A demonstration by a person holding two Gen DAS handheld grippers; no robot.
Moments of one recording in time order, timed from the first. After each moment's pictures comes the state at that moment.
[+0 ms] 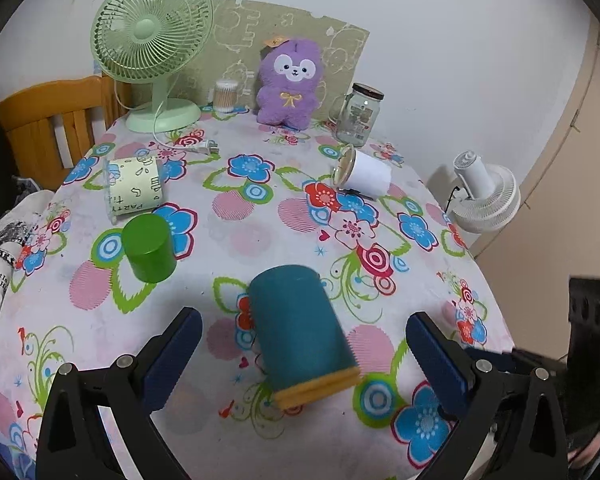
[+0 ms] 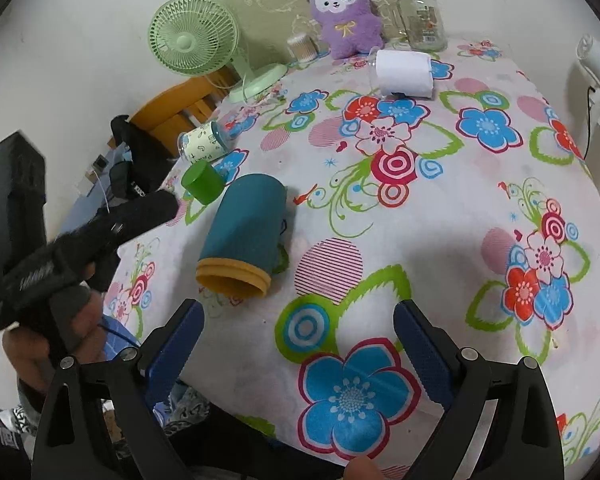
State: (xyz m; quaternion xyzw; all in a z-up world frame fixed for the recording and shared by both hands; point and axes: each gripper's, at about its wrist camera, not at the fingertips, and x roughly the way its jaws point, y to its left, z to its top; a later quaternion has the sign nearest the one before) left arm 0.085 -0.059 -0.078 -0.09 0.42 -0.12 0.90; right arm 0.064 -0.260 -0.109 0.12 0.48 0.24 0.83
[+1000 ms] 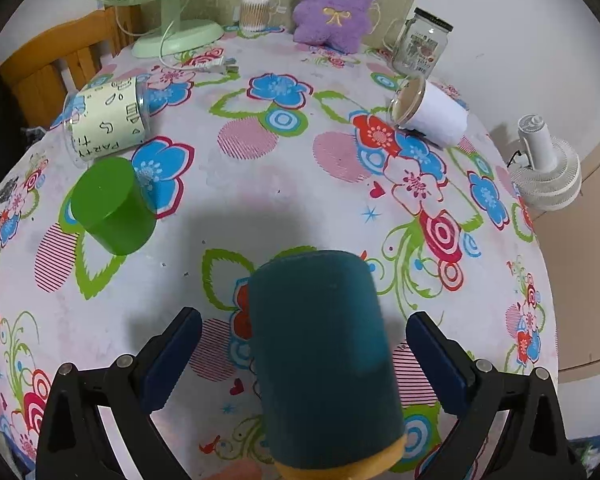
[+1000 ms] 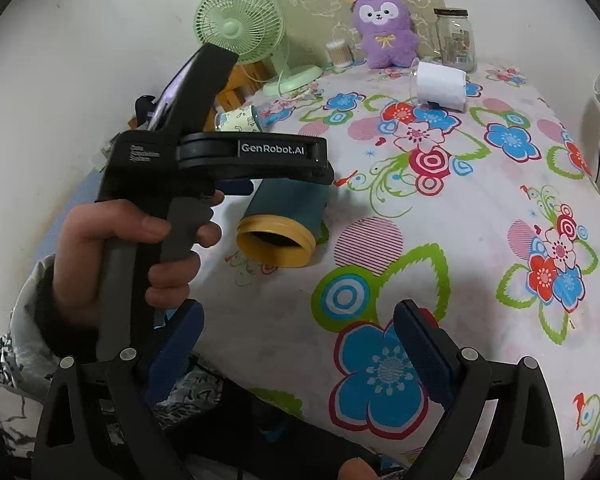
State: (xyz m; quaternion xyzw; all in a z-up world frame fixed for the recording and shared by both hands) left arm 0.154 -0.080 -0.139 -0.08 0.54 -0.05 0.84; right arm 0.022 -0.230 -0.110 0.07 0.45 0.26 0.85
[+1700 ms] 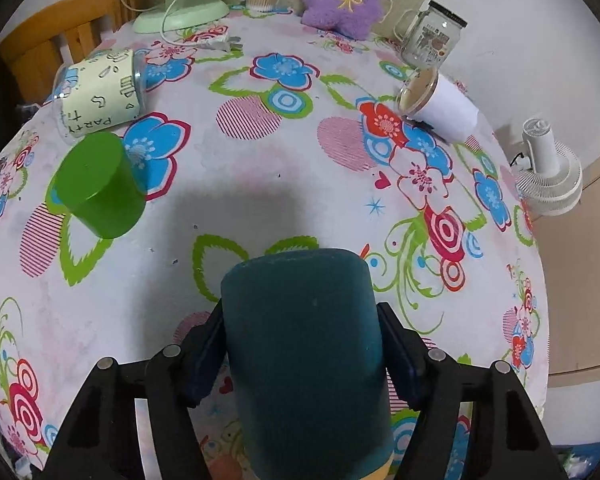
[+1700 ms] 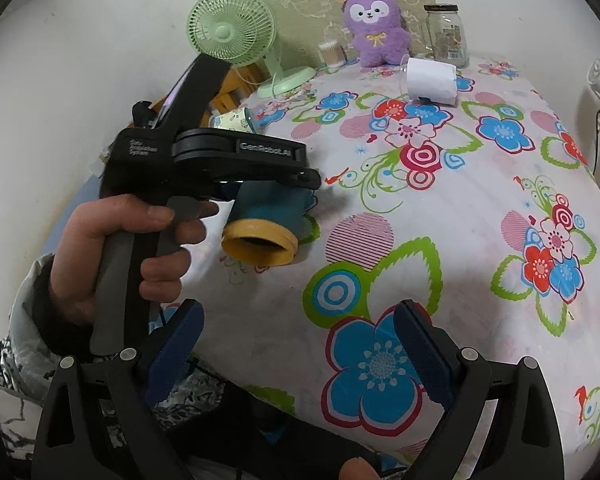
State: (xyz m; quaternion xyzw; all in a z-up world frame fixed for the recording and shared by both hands) left arm 0.157 -0.077 -0.146 -0.11 0.56 -0.05 0.82; right arm 0.024 -0.236 -0.114 0.08 0.45 0.26 0.85
